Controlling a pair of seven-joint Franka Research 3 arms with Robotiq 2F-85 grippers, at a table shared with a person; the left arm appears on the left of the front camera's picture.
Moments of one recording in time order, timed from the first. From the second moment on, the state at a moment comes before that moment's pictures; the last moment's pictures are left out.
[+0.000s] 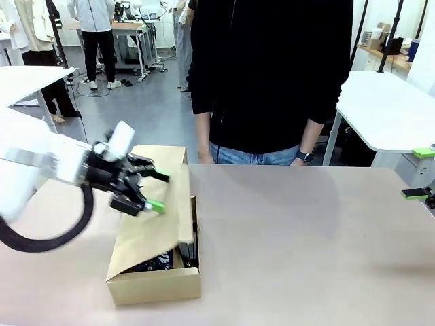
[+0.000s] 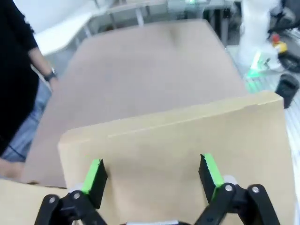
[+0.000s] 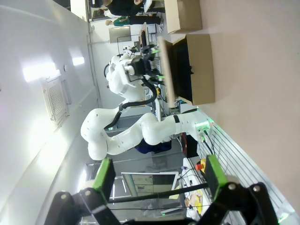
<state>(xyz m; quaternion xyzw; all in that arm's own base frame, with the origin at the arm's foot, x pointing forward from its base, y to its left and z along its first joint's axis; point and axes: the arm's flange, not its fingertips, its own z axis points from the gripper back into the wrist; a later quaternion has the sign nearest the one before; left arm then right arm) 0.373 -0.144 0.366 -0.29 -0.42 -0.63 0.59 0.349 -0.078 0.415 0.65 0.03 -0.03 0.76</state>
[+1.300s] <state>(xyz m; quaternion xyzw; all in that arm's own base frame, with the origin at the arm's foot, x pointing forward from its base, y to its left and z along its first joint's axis) 0.340 -0.010 0.451 -0.56 -0.29 -0.35 0.69 0.349 -0.078 0.415 0.65 0.03 -0.03 0.76</state>
